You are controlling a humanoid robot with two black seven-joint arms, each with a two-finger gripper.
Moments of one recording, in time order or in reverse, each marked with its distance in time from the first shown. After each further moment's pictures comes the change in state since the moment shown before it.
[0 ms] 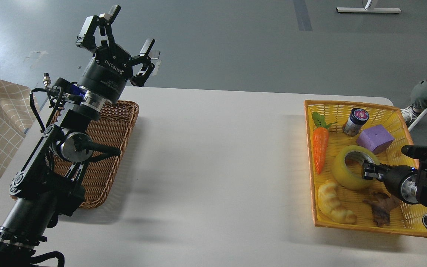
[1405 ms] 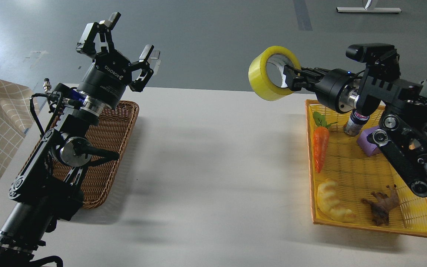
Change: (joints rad) left arm 0.025 0.003 0.000 0.000 0.000 0.000 0.000; right arm 0.549 0.249 -0.224 0.014 0.172 0.000 0.039
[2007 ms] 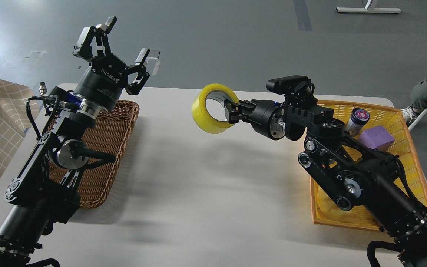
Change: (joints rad) left arm 0.019 0.014 -0.006 0.000 0.000 0.000 0.000; right arm -0.029 0.262 -0.081 -0.145 -0.171 0.000 0.000
